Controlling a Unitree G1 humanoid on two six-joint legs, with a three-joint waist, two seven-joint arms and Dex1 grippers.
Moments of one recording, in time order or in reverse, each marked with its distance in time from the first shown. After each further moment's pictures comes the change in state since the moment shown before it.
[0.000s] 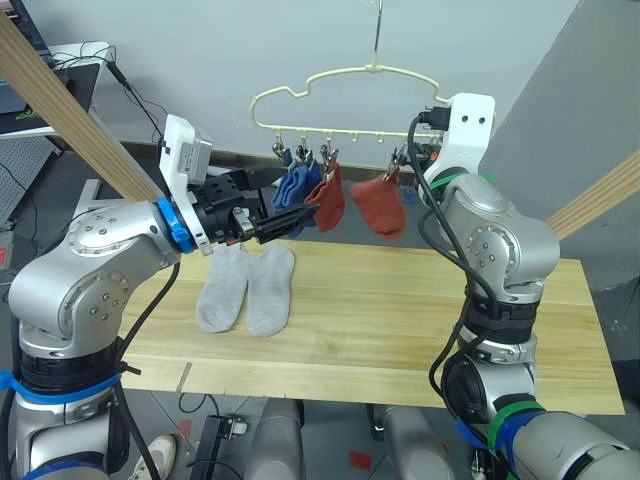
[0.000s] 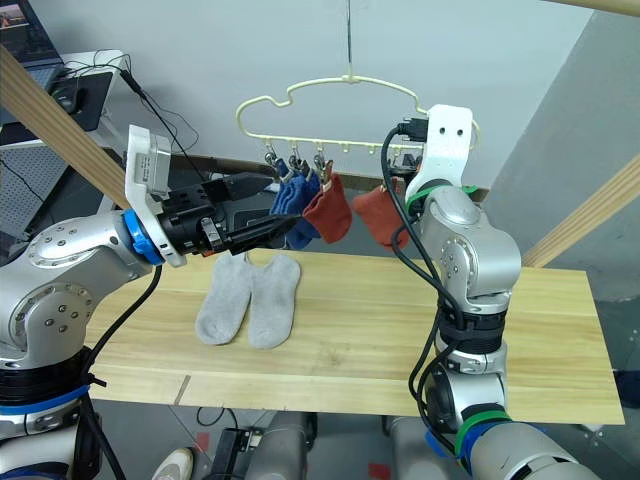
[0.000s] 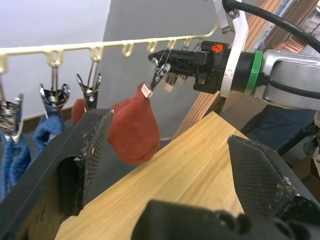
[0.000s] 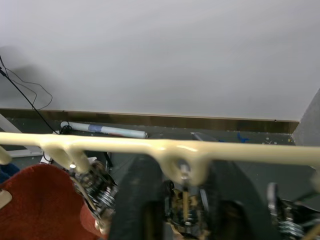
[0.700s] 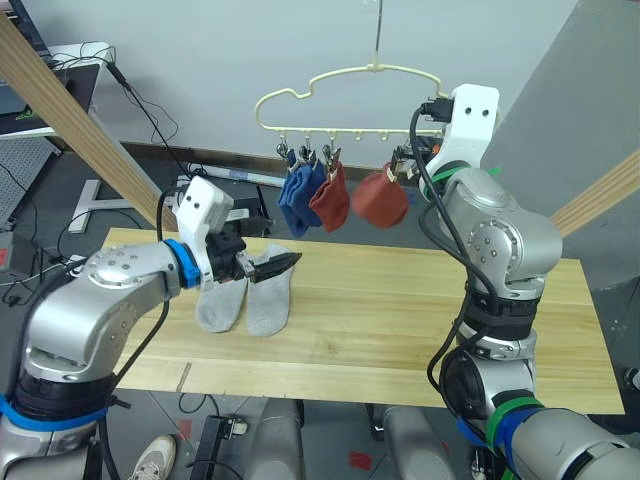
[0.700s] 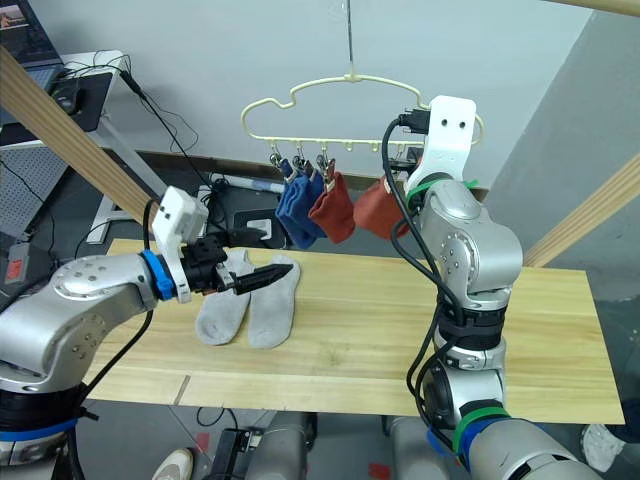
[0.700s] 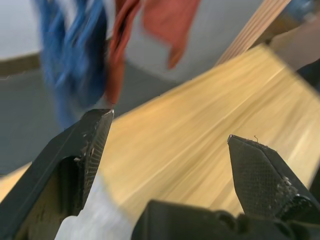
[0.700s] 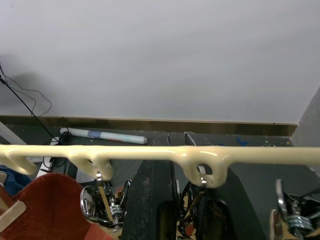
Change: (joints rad) left arm 0.241 0.091 -0.145 0.069 0.247 -0.103 -0.004; right arm -0.029 0.011 -0.013 0.000 0.001 0.010 -0.021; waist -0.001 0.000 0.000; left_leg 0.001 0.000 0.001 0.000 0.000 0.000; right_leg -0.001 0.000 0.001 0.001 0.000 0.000
